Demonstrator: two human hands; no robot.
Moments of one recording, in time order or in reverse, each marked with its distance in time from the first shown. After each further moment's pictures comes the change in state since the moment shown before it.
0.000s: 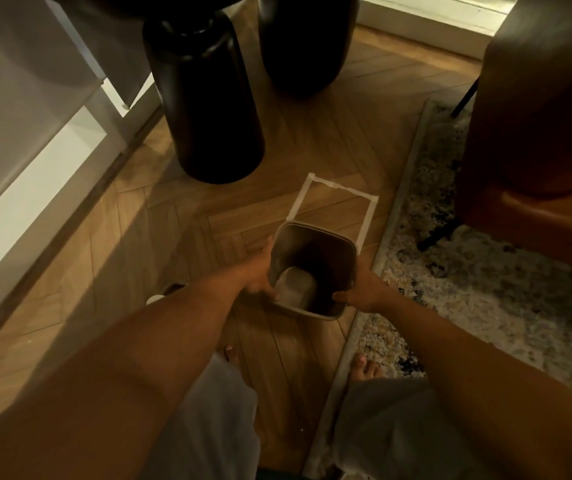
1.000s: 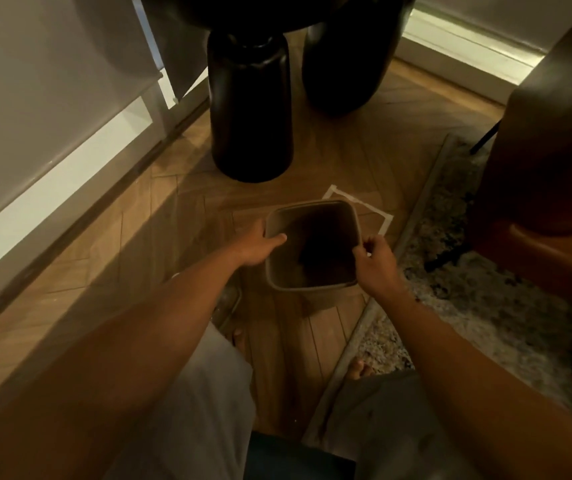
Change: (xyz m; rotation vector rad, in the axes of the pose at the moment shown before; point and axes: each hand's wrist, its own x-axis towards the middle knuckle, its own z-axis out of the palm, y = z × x) left_hand -0.087 0.005 -0.052 -0.579 0.308 -0.075; right_hand -0.031 -0.086 -0.001 0.261 0.435 -0.034
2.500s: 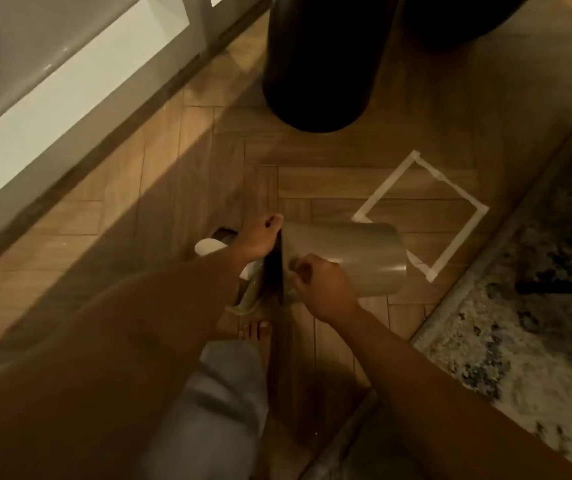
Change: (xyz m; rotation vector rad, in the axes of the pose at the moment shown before) left_hand 0.125 -0.174 -0.023 -0.062 0.135 -0.265; right_hand 0.036 0.033 0.223 -0.467 -0.510 -0.226
